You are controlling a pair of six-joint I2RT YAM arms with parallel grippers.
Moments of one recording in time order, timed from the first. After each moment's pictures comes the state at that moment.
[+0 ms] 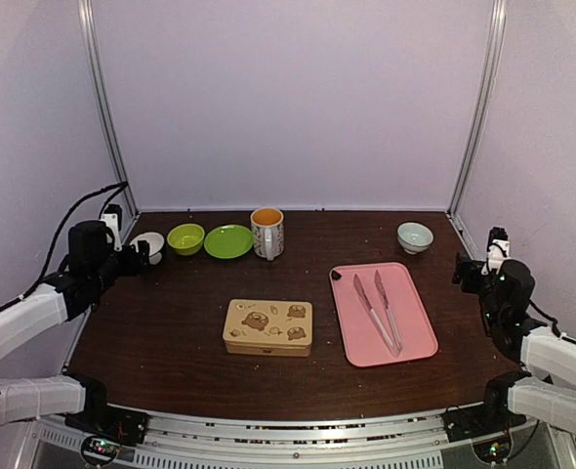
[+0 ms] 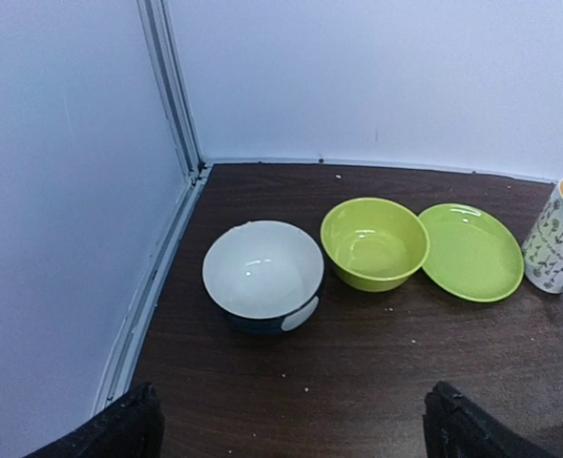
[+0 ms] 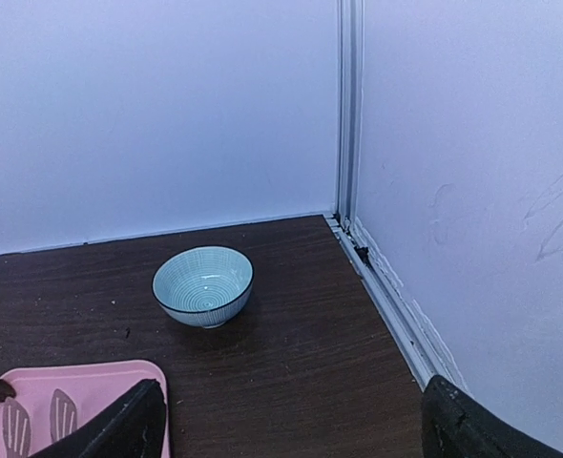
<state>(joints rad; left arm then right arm) -0.23 0.98 0.58 0.01 -0.29 -0.10 0.15 0.81 0.22 0.48 0.33 0.08</state>
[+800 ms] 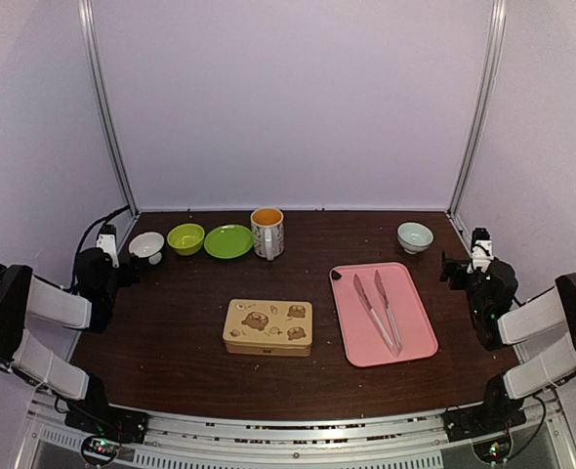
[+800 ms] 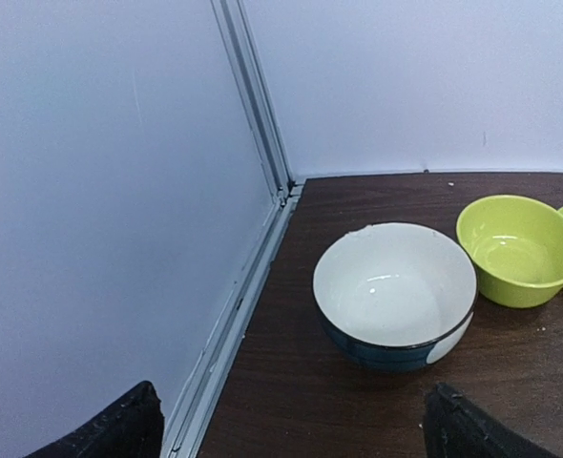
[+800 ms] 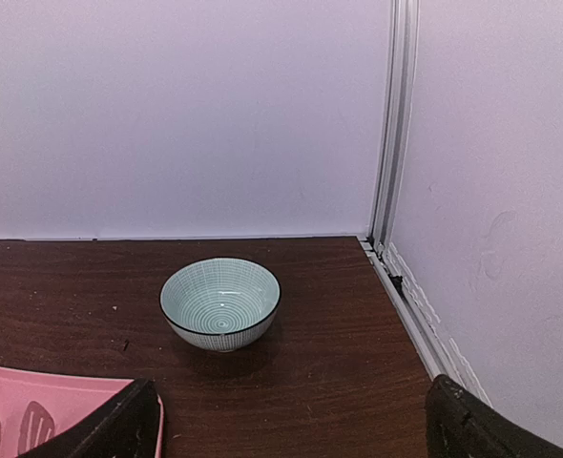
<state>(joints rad) -0.02 1.40 0.34 0.86 -0.31 0.14 0.08 1.36 0.19 1.13 0.18 -0.01</state>
